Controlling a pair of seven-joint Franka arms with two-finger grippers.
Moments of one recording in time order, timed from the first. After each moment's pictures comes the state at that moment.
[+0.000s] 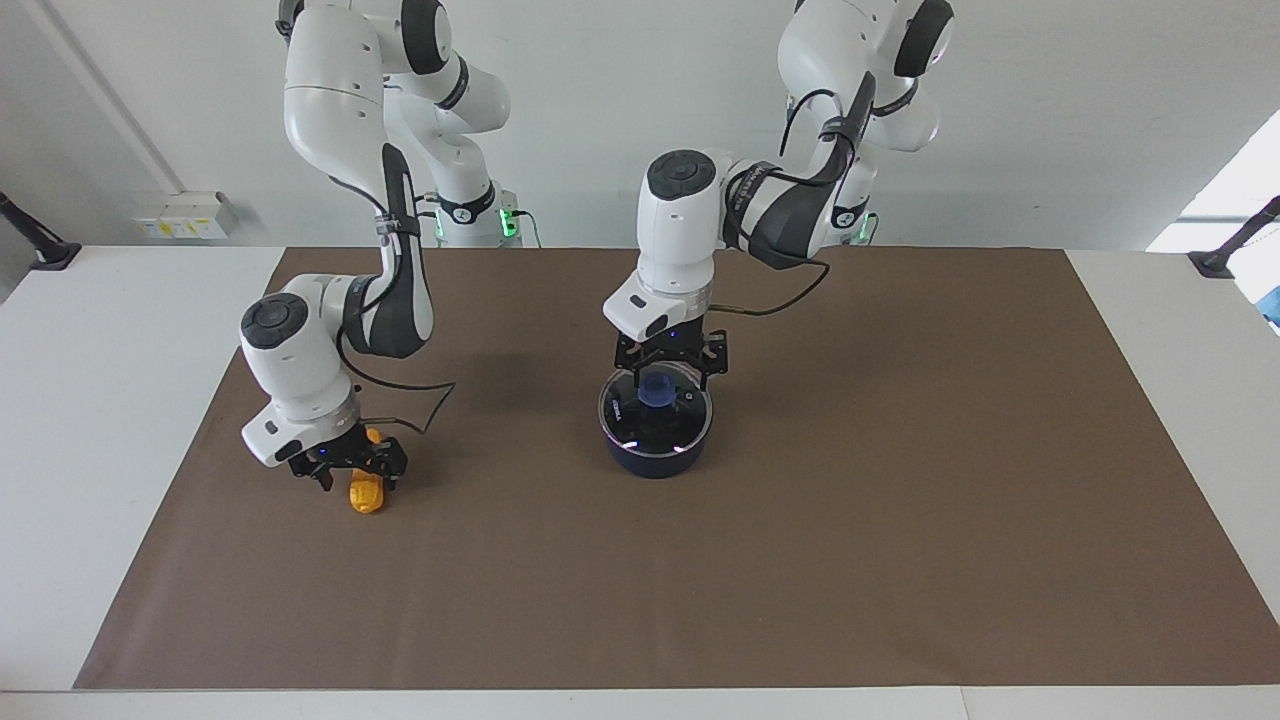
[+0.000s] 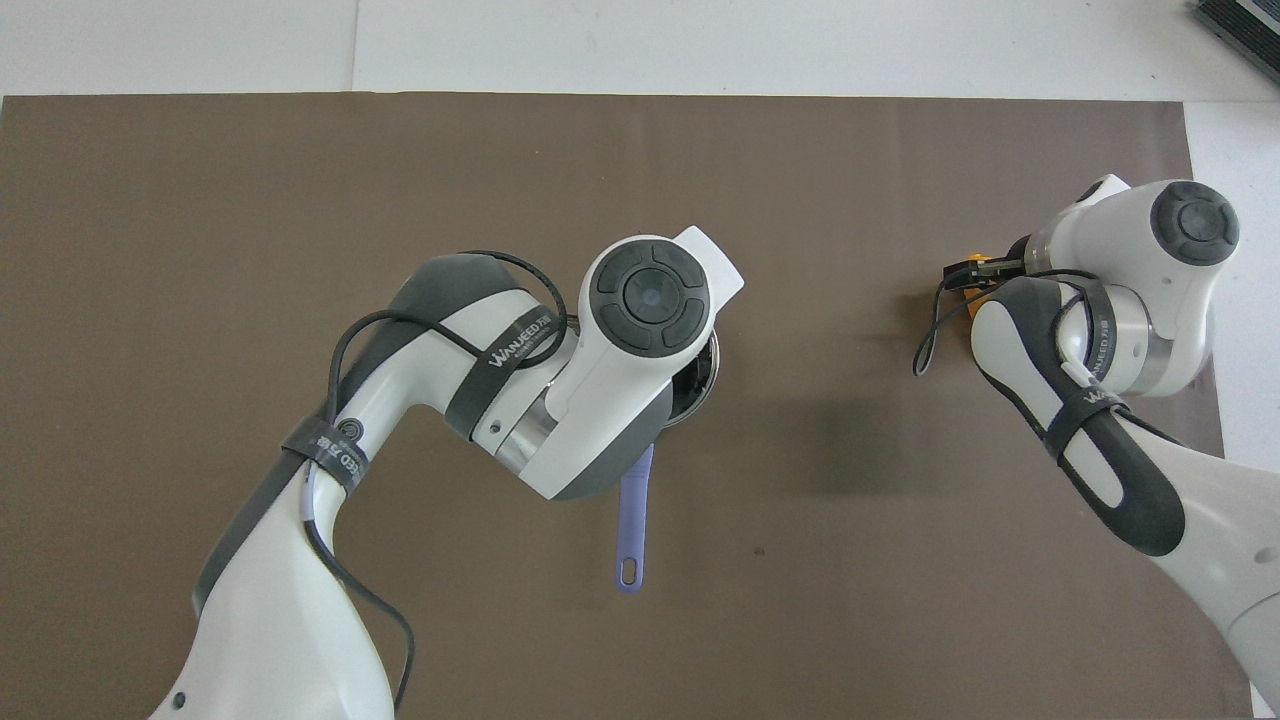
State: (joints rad) left arm -0.64 0.45 -0.09 -1.47 0.15 2.00 -0.66; right arm 0.03 0.45 -0.11 -1.81 0.01 2.40 -0.09
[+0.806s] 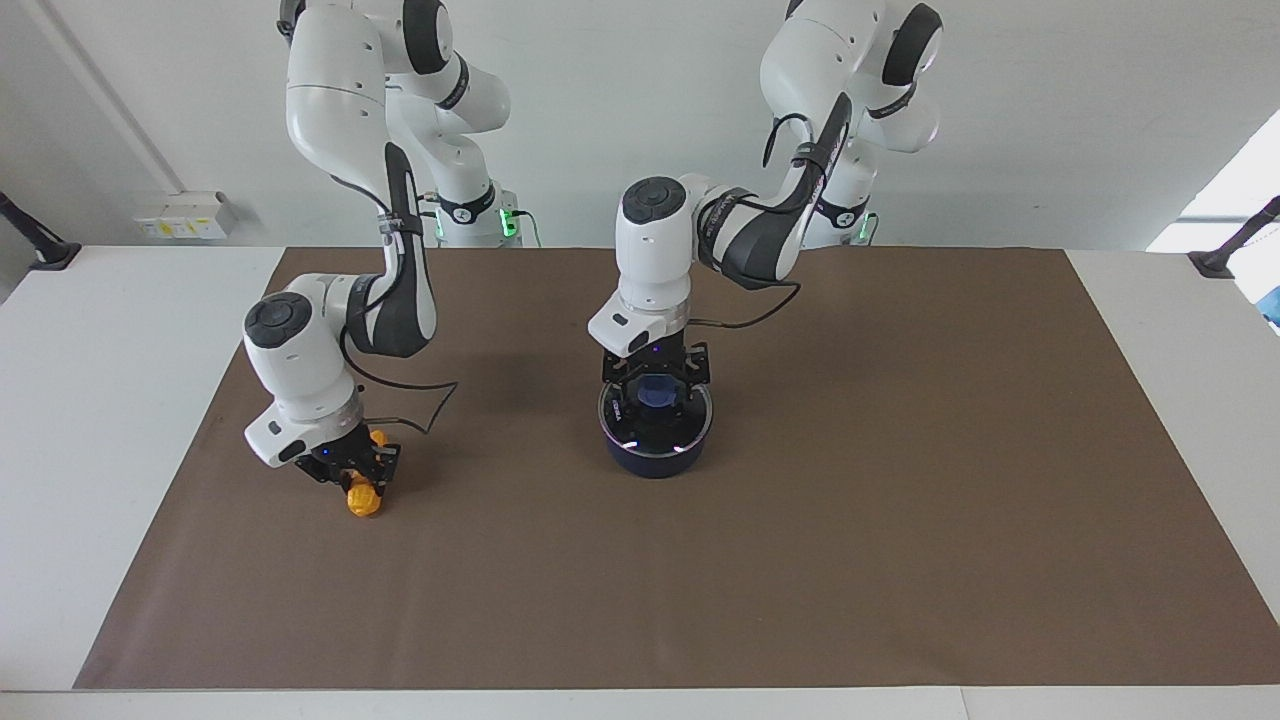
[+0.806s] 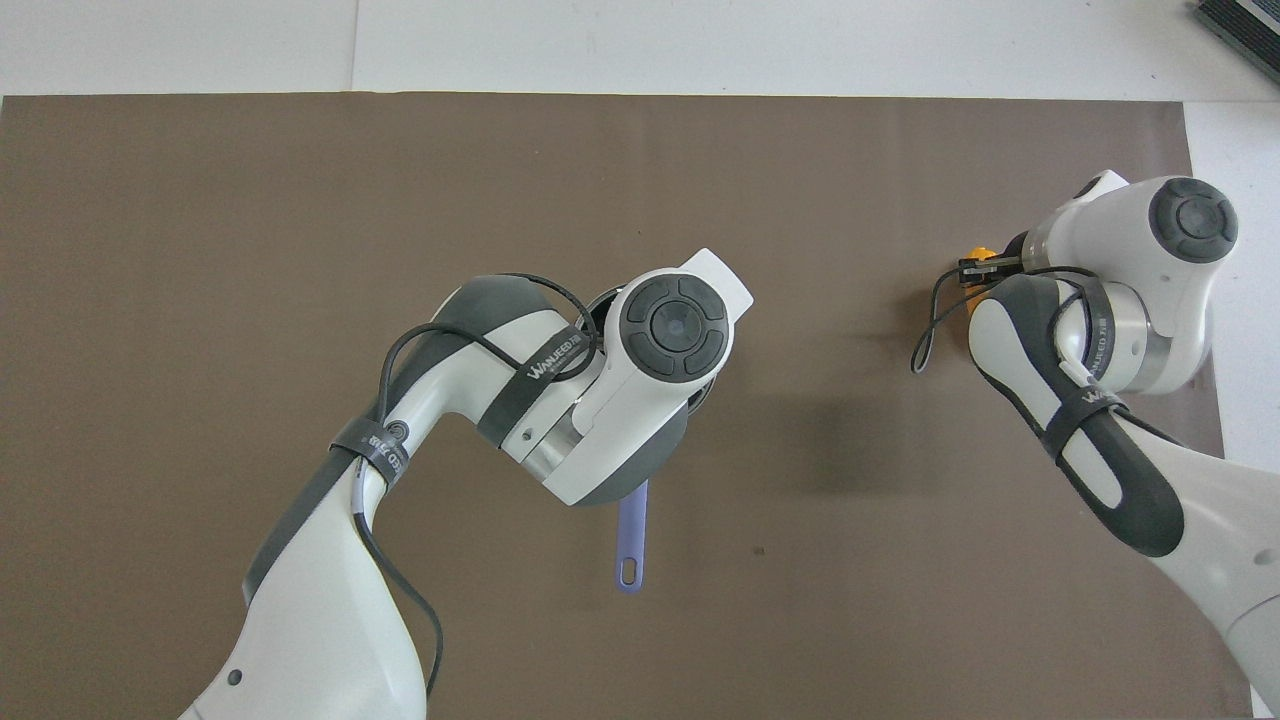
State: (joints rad) left arm -0.66 0.47 -0.09 -1.52 0.16 2.07 -0.70; right arm 0.04 0.45 -0.11 -1.80 0.01 2.39 -0.09
